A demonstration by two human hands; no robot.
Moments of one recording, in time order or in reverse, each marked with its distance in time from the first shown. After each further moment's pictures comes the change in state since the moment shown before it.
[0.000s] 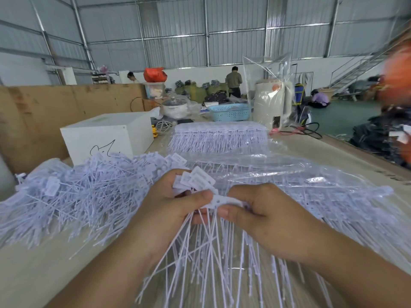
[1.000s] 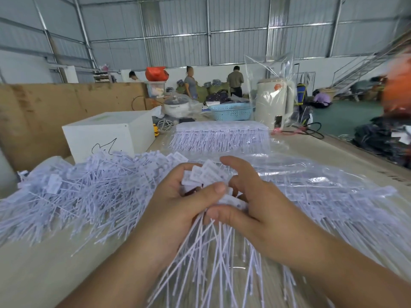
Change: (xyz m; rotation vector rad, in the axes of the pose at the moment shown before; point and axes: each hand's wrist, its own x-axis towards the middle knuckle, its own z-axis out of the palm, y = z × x) left_hand -0.013 0.007 0.013 -0.090 -0.097 0.085; right_hand 0.000 -0.004 0.012 0.168 0.095 -0.190
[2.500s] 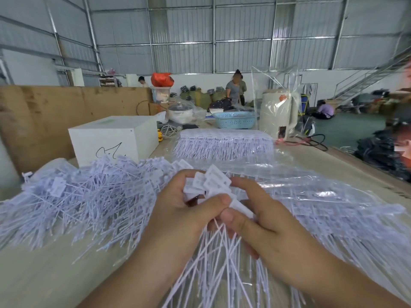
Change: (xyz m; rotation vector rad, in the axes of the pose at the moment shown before) left_hand 0.005 -0.009 -0.005 0.108 0.107 0.110; right_hand -0.001 0.000 0.005 0.198 -0.005 0.145
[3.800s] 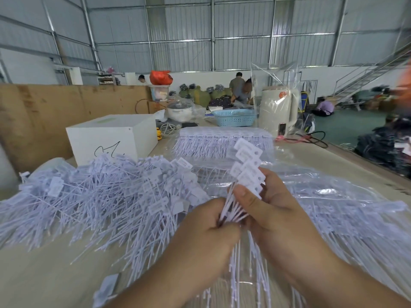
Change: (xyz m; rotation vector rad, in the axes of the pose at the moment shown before) left_hand -0.015 -0.003 0.016 0.459 -0.232 -0.128; right_hand 0.014 0.005 0.015 0.674 0.355 0.111
